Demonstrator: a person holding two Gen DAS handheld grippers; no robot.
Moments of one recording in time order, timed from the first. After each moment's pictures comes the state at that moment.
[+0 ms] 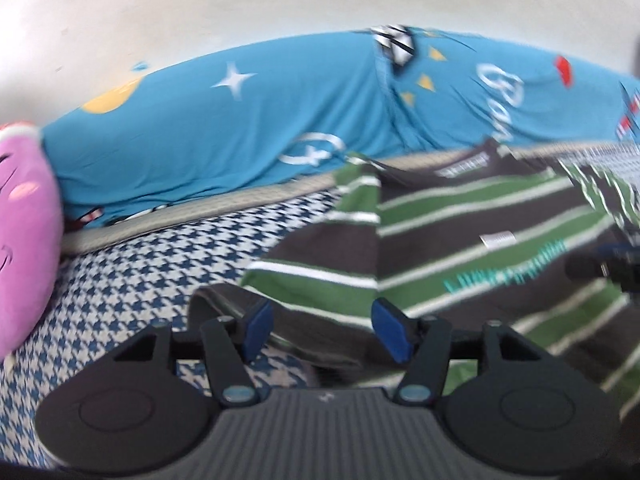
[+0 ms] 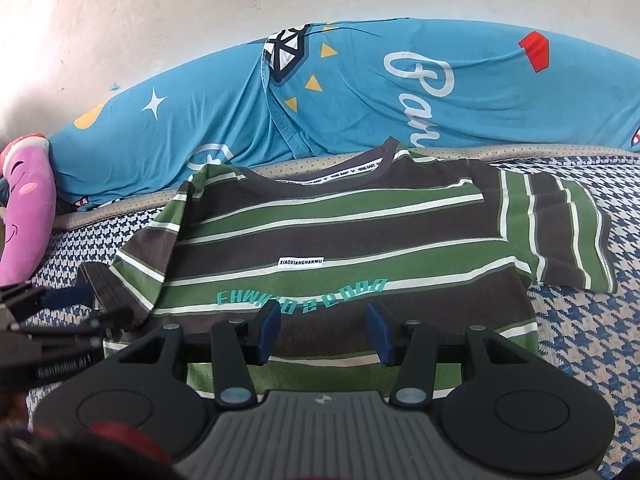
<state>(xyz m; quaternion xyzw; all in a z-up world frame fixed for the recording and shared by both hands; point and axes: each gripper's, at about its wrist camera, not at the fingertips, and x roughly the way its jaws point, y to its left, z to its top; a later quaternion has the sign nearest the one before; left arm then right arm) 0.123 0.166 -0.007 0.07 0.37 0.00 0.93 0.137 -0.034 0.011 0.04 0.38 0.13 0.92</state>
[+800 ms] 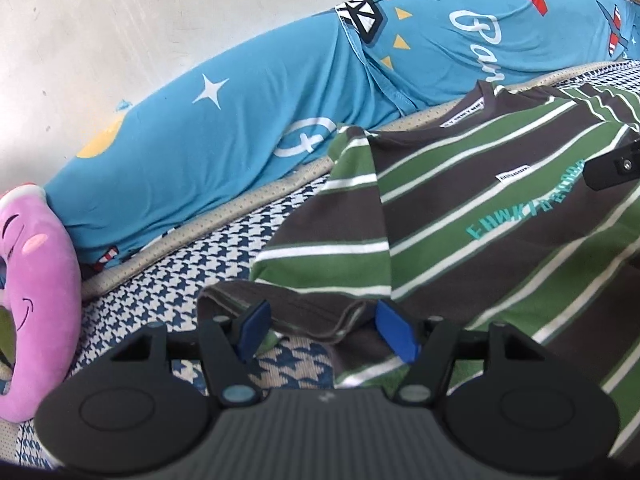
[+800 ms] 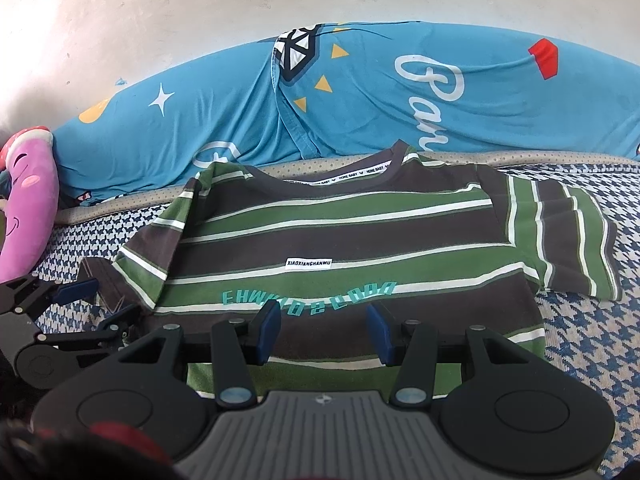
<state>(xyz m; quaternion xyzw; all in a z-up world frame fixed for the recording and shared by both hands) 0.123 0.153 -0.031 0.18 0.35 0.03 0.92 0.137 -0.026 0.008 0.02 0.37 0.14 0.92</state>
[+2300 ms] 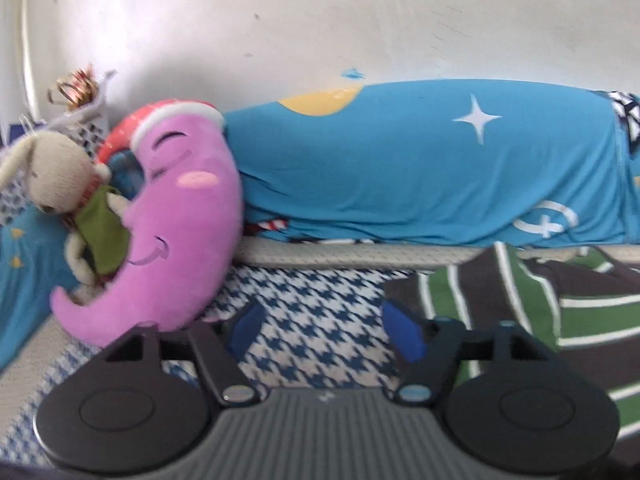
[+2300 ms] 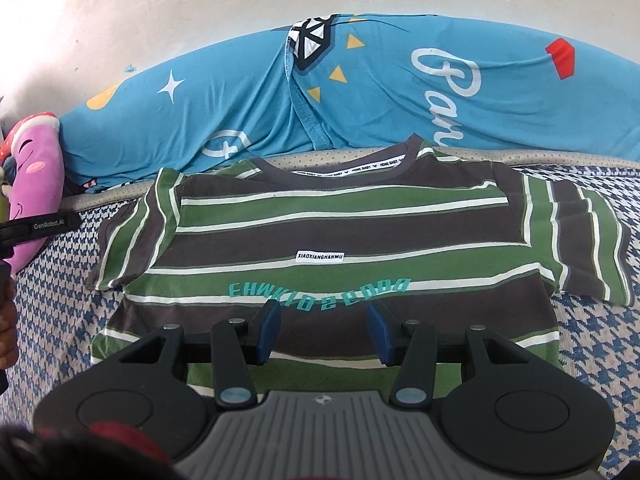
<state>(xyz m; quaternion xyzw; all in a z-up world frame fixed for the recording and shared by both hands) 0.157 0.265 0.012 0.01 0.30 0.26 0.92 0.139 -0.019 0.000 0.01 0.38 0.15 0.91</state>
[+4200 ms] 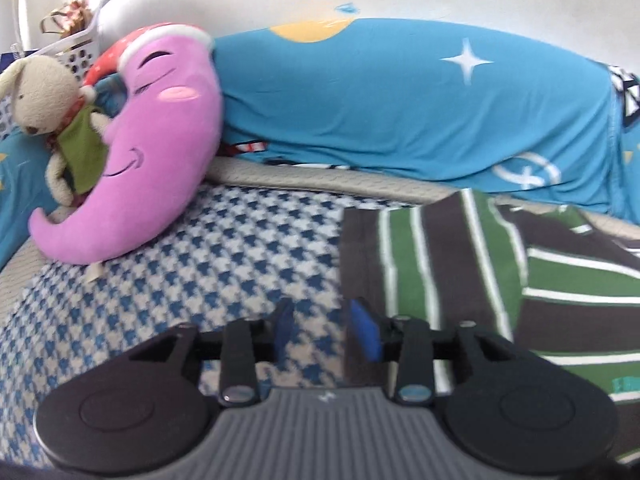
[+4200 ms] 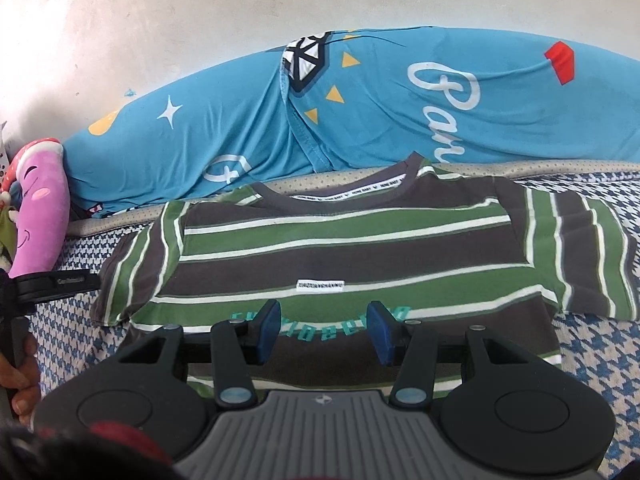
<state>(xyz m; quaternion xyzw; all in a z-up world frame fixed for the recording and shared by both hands) 0.155 0.243 -0.007 -0.06 0.37 0.25 0.89 0.151 -0.022 0.005 0.04 0.36 0.17 0.92</state>
